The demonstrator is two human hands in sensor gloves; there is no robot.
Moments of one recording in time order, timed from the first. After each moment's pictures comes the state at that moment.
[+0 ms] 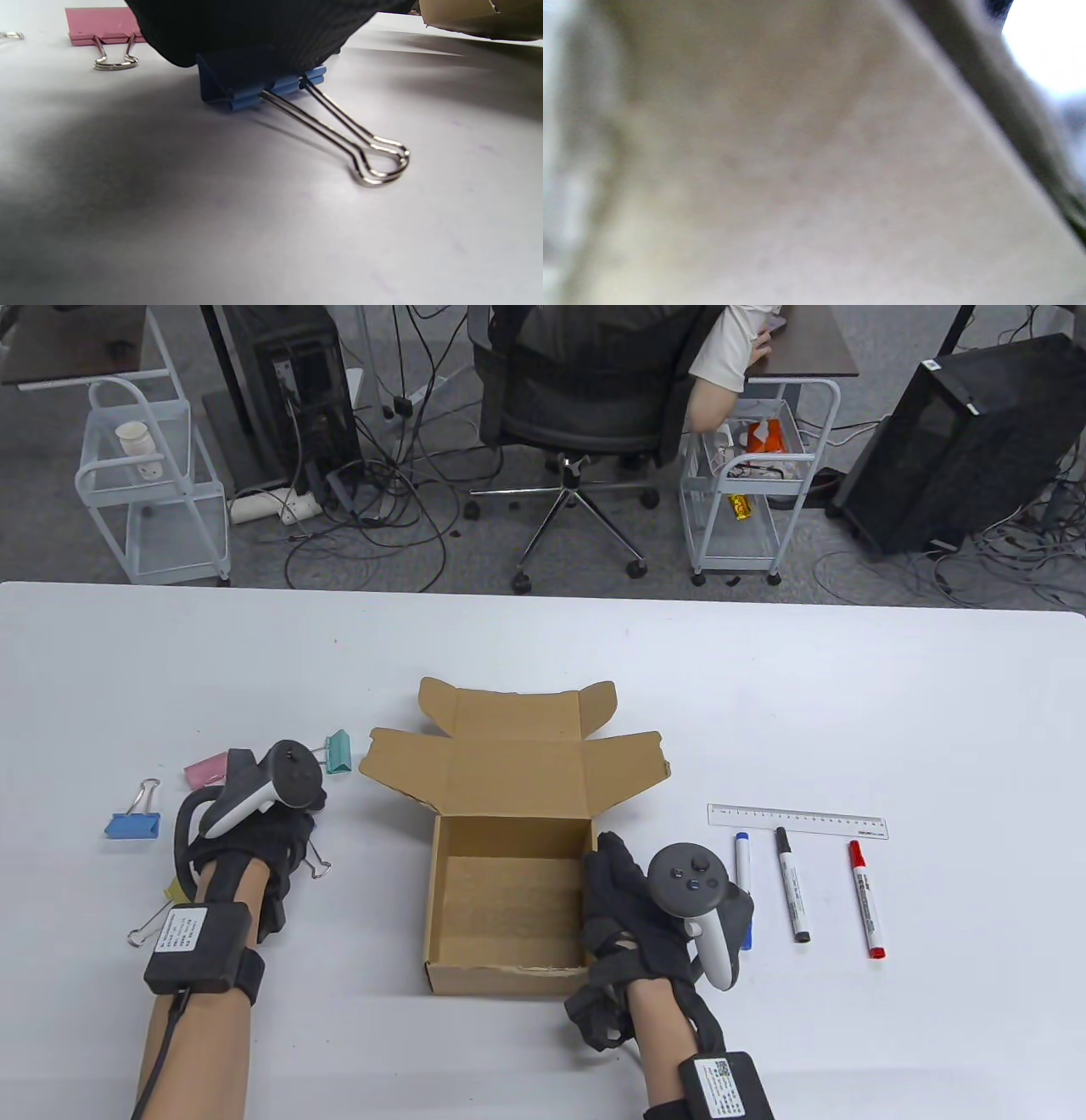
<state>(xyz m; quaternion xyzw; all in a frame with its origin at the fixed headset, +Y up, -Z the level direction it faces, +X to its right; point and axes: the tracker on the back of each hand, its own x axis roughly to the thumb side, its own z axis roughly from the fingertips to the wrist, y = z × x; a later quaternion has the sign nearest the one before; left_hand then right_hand) -0.307 -0.713 -0.386 -0.20 0.02 0.02 0.98 0.102 -0.708 -0.276 -0.05 0.11 0.87 0.47</state>
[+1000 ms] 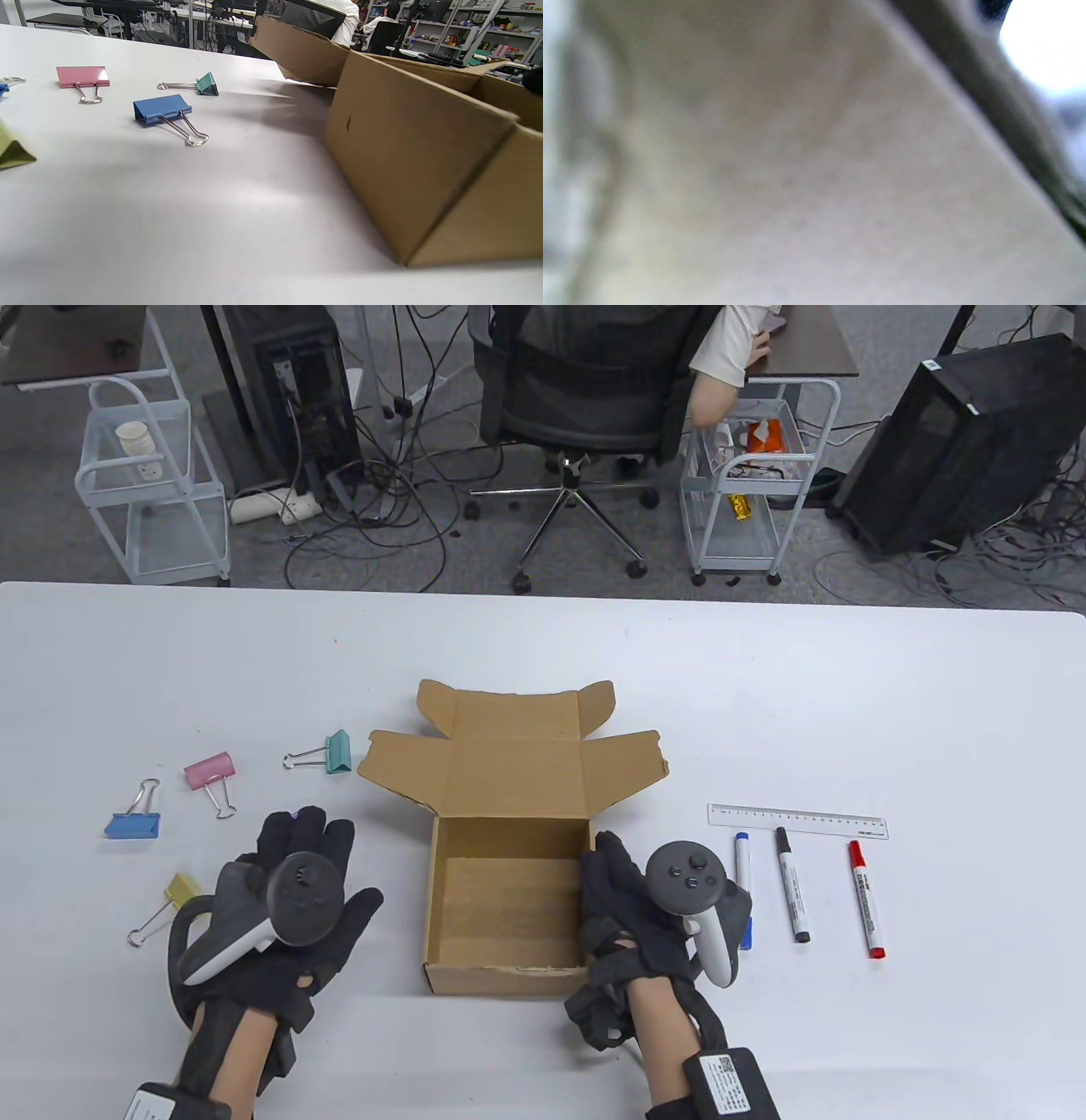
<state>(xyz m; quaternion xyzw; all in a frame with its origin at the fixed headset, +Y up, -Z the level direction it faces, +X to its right) -0.243 -0.637 -0.232 -0.16 -0.07 0.06 0.98 0.101 -0.707 -0.277 -0.05 0.12 0.87 0.47</state>
